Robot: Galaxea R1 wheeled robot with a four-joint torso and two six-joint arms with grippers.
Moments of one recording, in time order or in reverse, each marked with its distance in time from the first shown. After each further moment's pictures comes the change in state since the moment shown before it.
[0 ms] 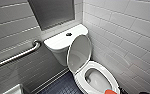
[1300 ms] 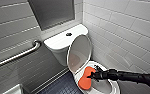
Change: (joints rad) left arm 0.002 0.000 -0.002 -0.001 0.000 -0.001; right arm 0.266 0.470 -0.376 -0.118 0.064 0.117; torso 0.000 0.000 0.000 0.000
